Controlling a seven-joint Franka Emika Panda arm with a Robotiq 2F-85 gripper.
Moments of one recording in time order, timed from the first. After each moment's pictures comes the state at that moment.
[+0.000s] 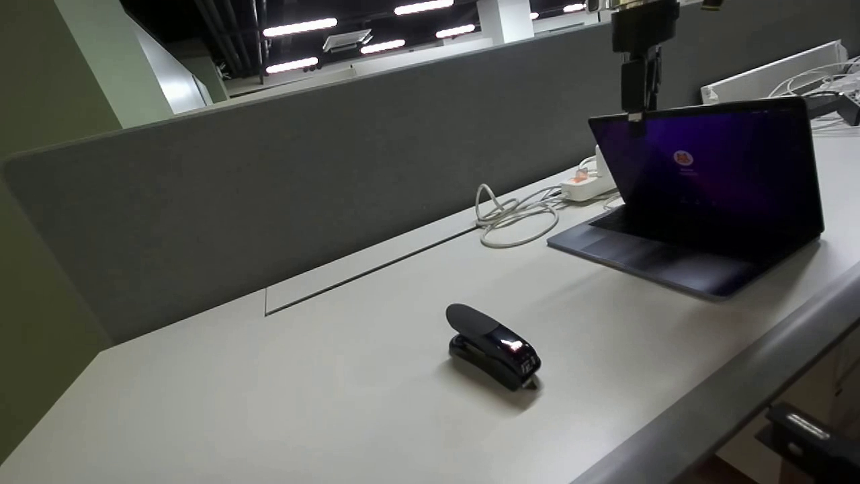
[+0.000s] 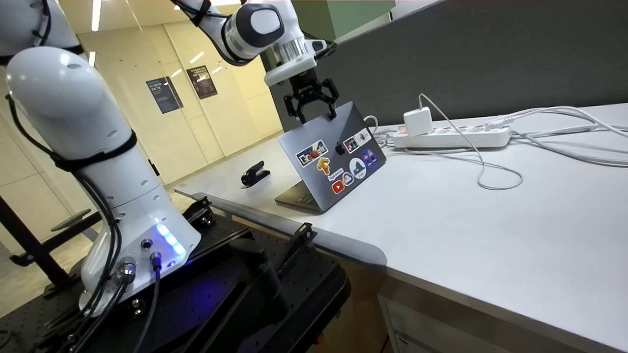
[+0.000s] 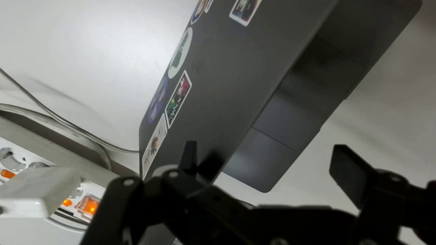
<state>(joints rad) -0.07 0.02 -0.06 -2.53 -0.04 2.66 -0.58</state>
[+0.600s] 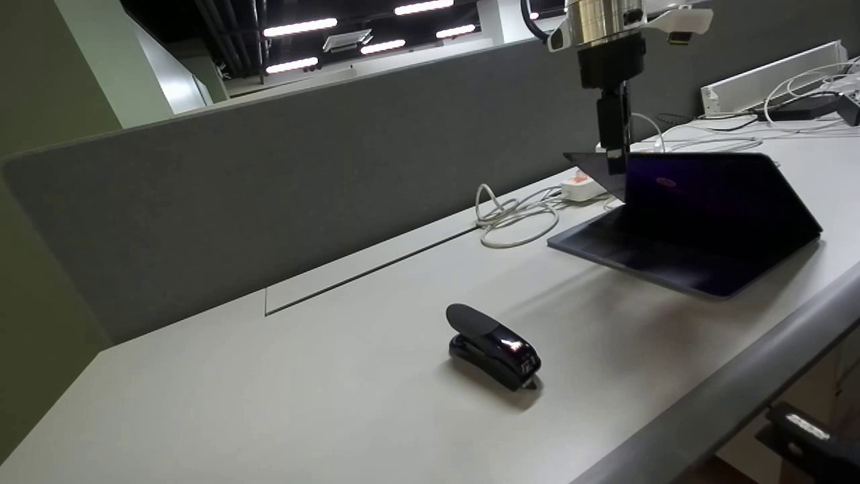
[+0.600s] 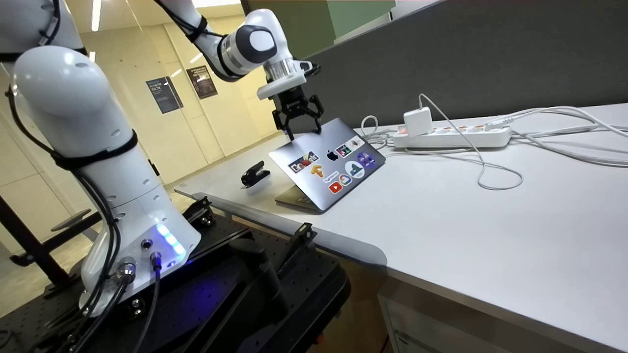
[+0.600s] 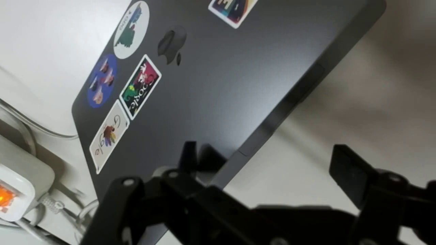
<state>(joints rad) -0.01 0.10 0.01 -2.52 -0.10 2.66 -0.53</state>
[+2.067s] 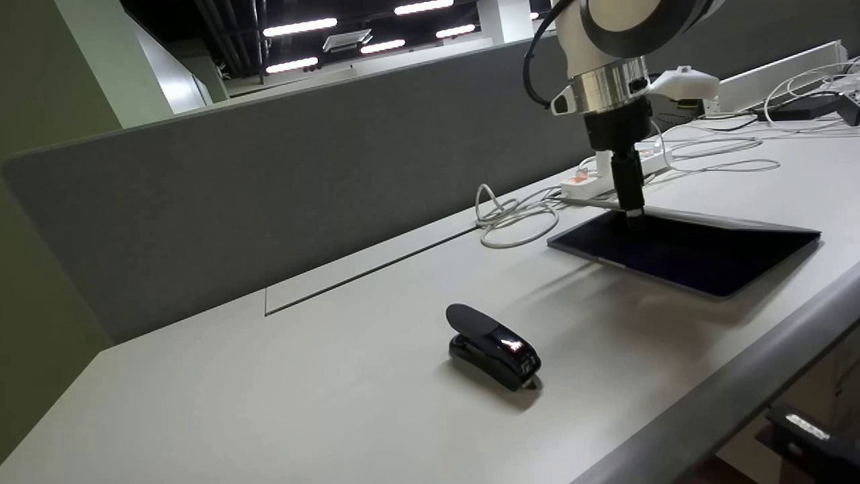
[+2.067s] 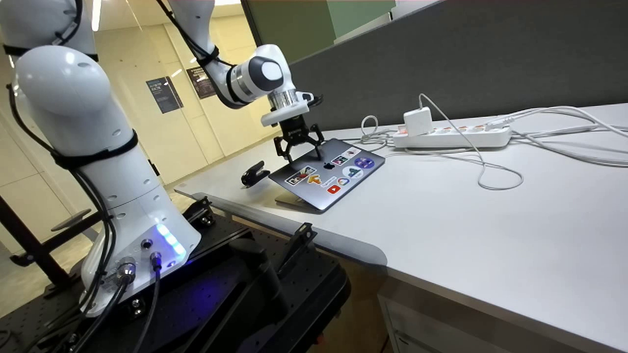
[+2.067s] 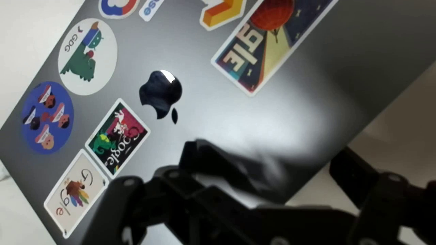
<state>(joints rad) 0.01 0.29 0.01 -2.51 -0.24 2.74 -0.43</state>
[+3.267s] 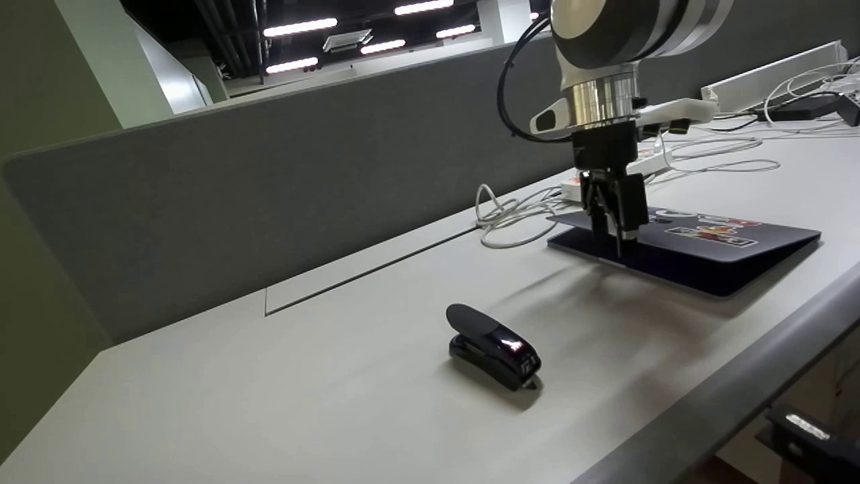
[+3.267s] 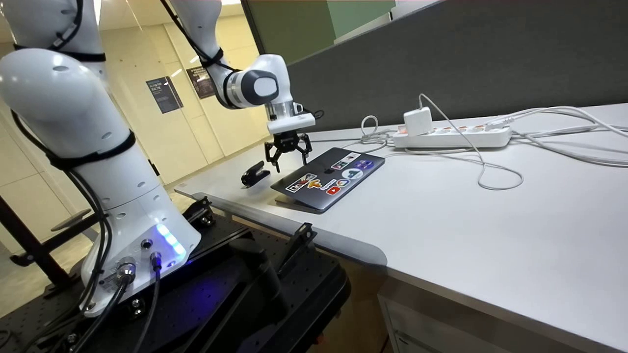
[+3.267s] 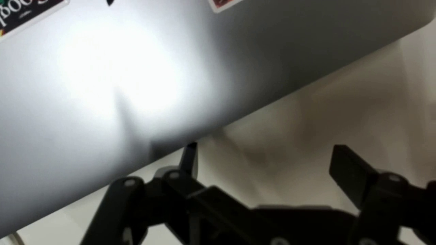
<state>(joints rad) -0.20 0.35 0.30 -2.52 0.06 2.78 -1.06</state>
